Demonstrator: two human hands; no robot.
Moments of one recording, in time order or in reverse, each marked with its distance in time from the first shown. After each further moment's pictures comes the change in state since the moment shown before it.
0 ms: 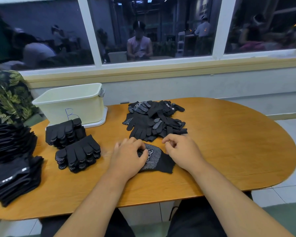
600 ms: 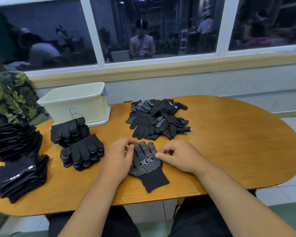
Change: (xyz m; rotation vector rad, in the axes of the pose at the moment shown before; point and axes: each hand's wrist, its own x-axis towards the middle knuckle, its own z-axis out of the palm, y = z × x) left_hand -0.025 -0.020 -0.023 -0.390 0.124 -0.093; right_hand -0.004 -0.004 0.001 -0.030 -0.222 -0.281
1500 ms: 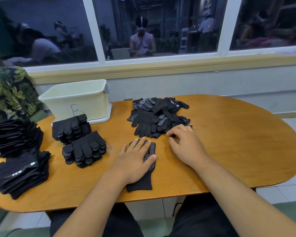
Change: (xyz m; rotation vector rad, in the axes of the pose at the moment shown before) left_hand 0.005 0.005 0.020 0.472 -0.574 0.017; right_hand 0.012 0.008 0.002 -0.087 0.276 0.164
